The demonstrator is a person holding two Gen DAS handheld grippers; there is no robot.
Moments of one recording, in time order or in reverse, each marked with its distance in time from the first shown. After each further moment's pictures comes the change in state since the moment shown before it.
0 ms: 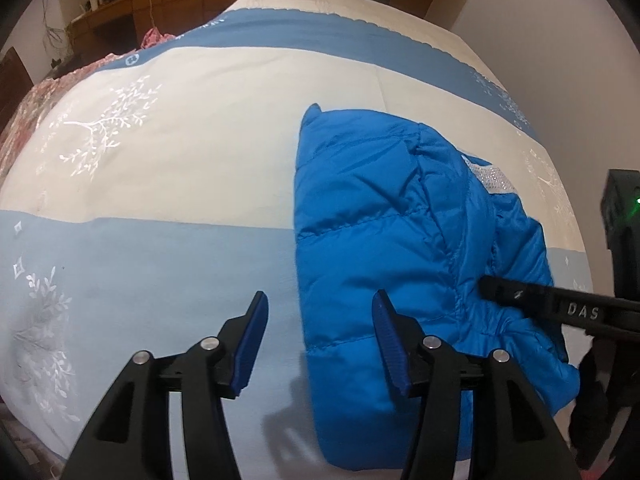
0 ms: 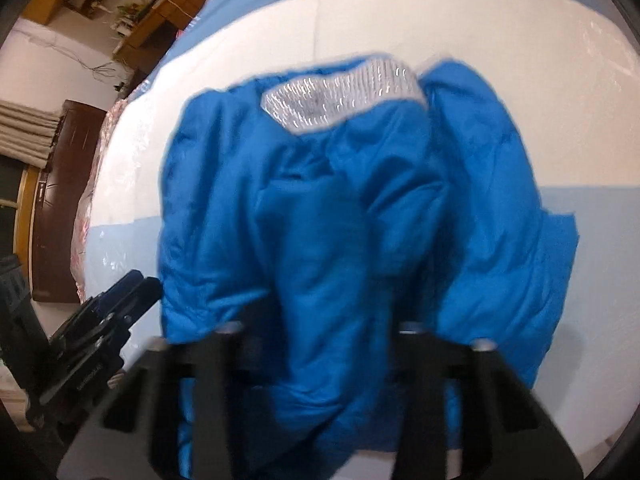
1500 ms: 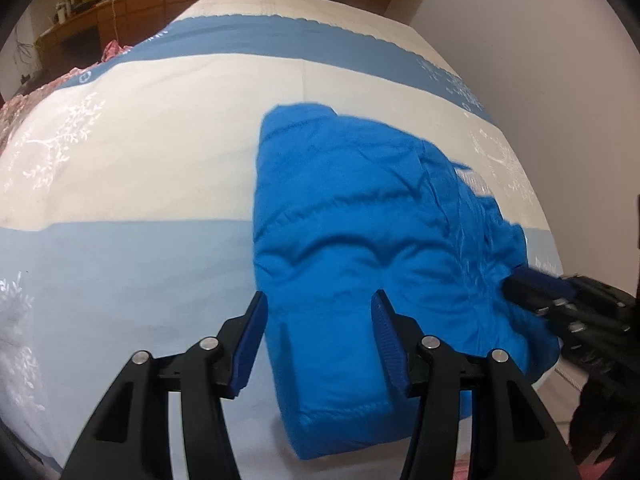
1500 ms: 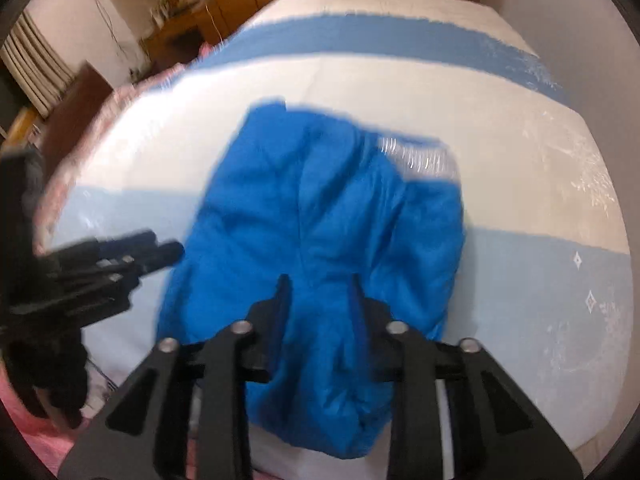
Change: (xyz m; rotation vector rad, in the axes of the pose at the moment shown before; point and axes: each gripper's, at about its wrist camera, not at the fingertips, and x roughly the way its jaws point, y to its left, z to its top) left arm -0.003 -0.077 -0.022 0.082 -0.008 -0.102; right arm -0.064 -0.005 -0.050 -0.220 -0.170 -0.200
